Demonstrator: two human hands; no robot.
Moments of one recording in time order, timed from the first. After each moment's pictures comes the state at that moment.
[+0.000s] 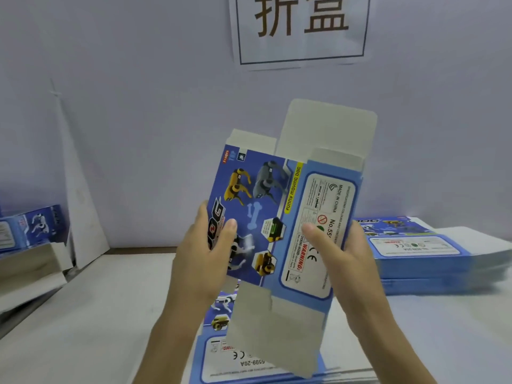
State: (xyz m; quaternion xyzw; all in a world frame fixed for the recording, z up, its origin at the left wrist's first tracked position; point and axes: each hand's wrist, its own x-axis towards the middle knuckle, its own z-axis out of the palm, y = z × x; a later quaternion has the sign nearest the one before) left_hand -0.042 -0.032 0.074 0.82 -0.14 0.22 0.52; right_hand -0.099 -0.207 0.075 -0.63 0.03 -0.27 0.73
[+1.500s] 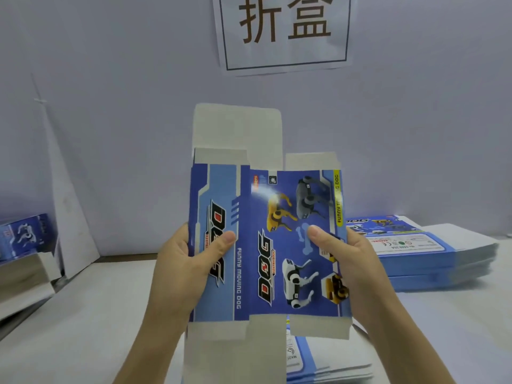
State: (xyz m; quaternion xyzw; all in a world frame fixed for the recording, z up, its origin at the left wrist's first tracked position) left_hand -0.053 -0.030 0.079 0.68 -0.14 0.09 0.71; right_hand -0.100 -0.236 0.078 -0.63 0.00 -0.21 0.75
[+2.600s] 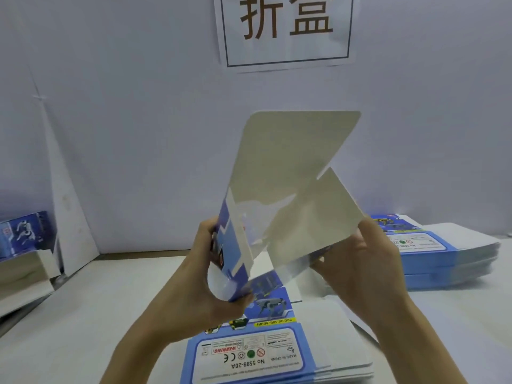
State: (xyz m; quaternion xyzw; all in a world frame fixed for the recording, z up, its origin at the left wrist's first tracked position) left_hand -0.060 -0.016 0.072 0.76 -0.42 0.10 0.48; right_hand -0.106 -0.240 0.087 -0.47 -0.16 -0.08 0.86
